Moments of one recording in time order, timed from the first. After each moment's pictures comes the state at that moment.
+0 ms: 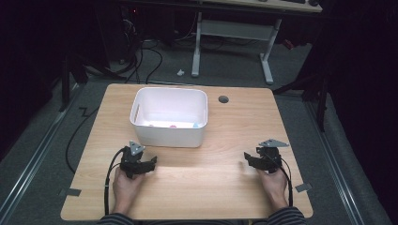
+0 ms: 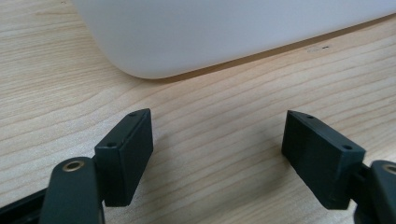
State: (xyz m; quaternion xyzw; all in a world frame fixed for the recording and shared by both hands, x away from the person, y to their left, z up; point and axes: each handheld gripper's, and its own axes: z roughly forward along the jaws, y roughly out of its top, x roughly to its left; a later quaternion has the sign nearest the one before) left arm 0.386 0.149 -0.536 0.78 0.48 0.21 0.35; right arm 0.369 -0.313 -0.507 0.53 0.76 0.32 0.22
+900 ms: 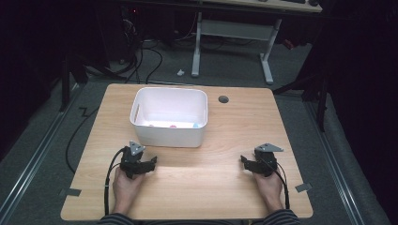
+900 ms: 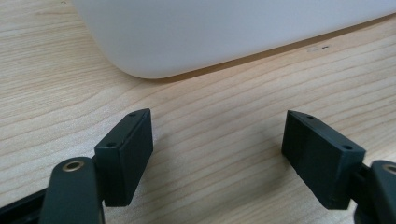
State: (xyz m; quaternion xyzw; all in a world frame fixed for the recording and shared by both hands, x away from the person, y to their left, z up) left arm 0.386 0.149 -0.536 0.78 0.48 0.21 0.35; right arm 0.367 -0.307 -0.530 0.53 0.75 0.32 0.23
